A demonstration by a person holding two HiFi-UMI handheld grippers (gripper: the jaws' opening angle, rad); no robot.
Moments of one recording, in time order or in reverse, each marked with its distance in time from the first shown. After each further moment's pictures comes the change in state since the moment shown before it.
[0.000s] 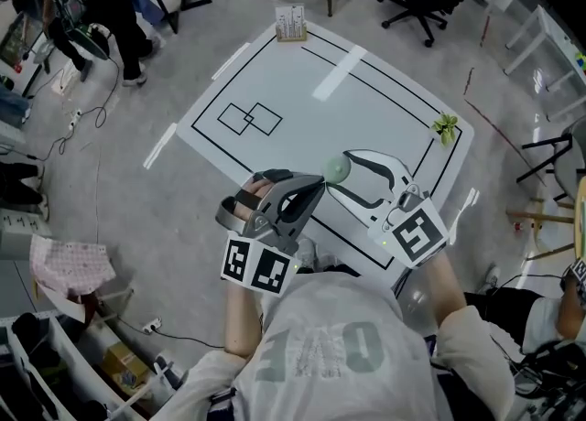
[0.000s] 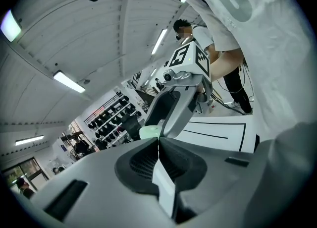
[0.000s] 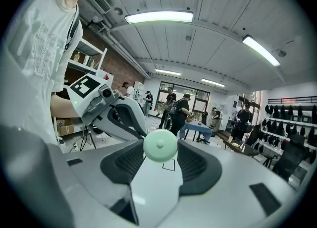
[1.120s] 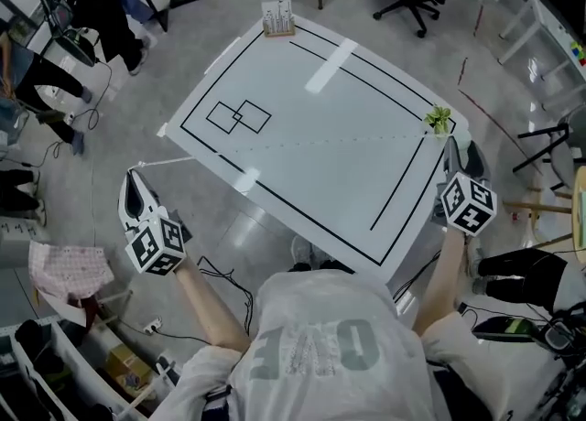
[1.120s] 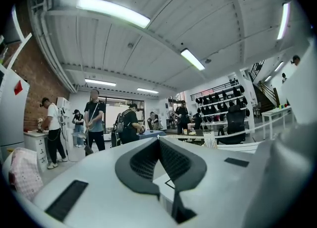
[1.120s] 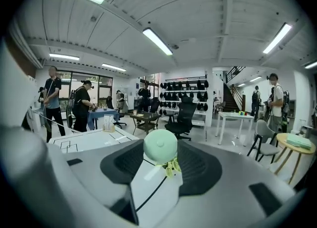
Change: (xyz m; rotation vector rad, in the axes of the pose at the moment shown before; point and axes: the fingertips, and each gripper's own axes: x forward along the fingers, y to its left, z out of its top) left arm -0.230 0.140 -0.229 -0.743 0.238 1.185; right arm -0.205 -0.186 -0.185 0.550 0.190 -1.090
